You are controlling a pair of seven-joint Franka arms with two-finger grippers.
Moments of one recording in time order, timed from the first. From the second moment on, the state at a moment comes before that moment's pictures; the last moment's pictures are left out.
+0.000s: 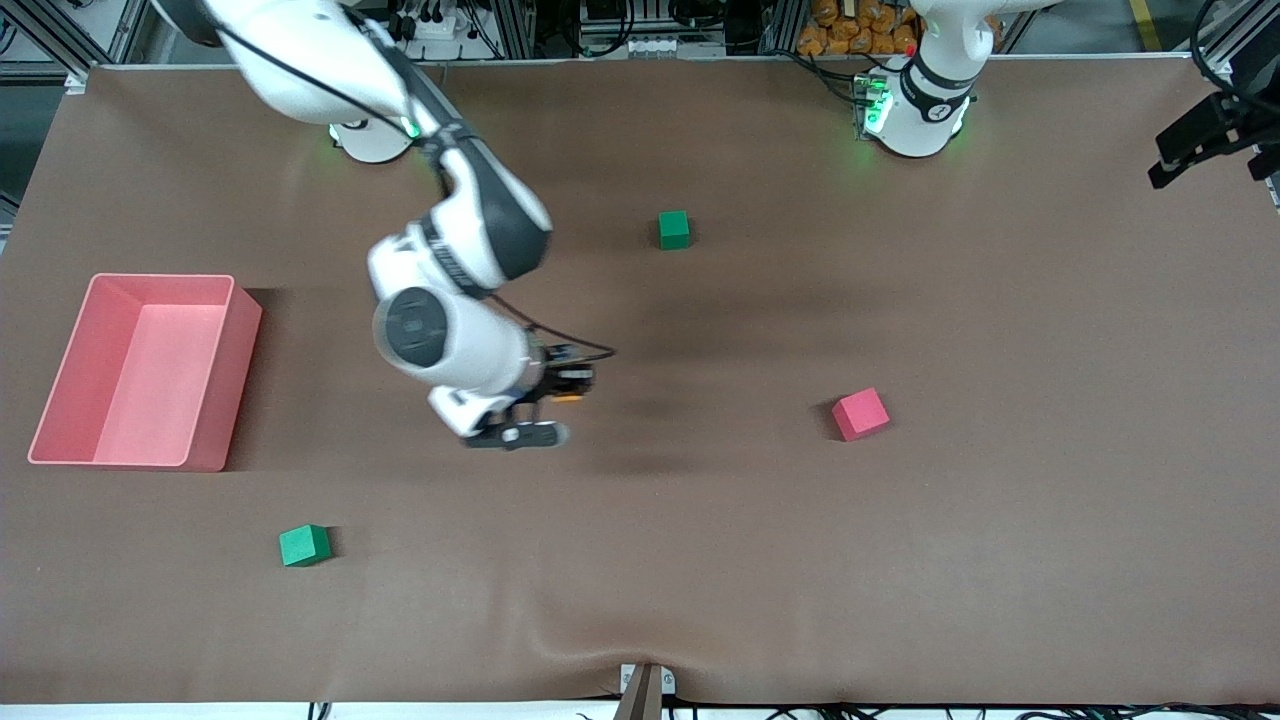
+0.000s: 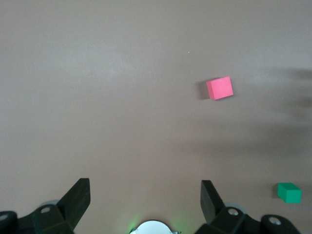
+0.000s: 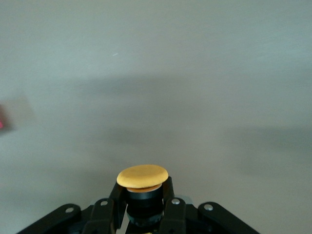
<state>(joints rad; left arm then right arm) 0.10 -0.12 -0.11 -1.56 0.01 1.43 -0.06 0.52 0.67 0.07 -1.34 0.25 2.04 0.48</state>
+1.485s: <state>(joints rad) -0.12 0.19 -0.17 -1.57 -0.16 1.51 -0.07 0.57 0.80 0.04 -1.19 0.15 2.00 0.59</state>
